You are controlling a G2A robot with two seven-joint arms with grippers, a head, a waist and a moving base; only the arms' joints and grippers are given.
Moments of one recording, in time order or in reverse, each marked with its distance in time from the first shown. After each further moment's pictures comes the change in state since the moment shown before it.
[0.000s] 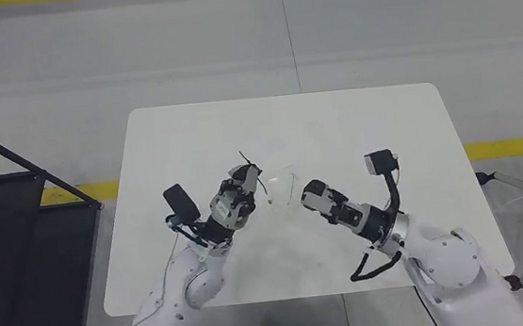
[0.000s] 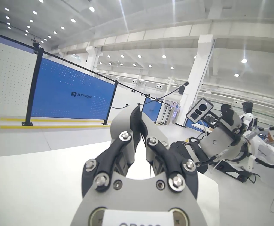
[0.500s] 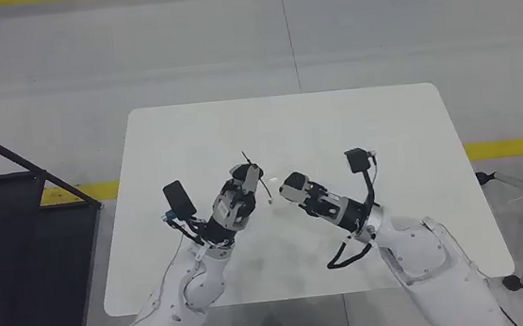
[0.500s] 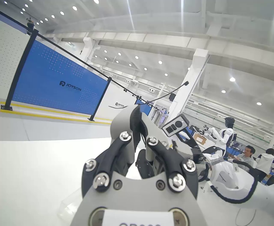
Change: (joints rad) left arm 0.012 -0.010 -0.002 -0.024 -0.152 -0.087 -0.078; right arm 0.121 -0.028 -0.135 0.183 -0.105 -0.125 -0.098
